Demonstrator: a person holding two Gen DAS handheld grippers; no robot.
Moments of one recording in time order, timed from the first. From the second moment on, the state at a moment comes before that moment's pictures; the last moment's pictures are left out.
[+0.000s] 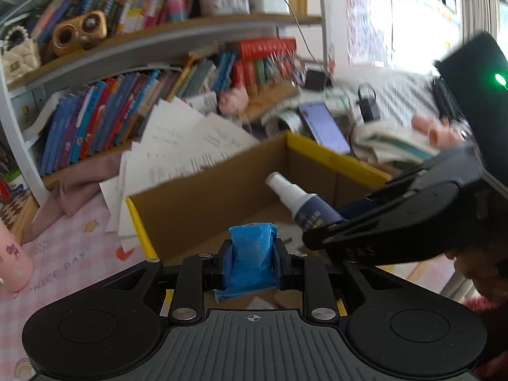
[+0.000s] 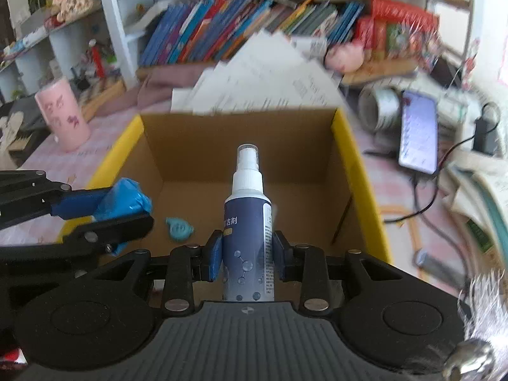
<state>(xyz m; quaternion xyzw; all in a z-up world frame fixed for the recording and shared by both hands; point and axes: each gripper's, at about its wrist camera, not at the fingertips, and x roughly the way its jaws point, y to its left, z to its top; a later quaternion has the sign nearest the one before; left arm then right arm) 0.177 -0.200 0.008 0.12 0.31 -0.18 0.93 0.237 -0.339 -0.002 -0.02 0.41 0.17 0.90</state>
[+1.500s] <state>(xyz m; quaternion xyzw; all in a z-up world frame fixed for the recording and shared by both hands) 0.013 -0.013 0.043 0.04 0.20 -0.05 0.98 0.046 -0.244 0.029 0.03 0.30 0.04 0.95</state>
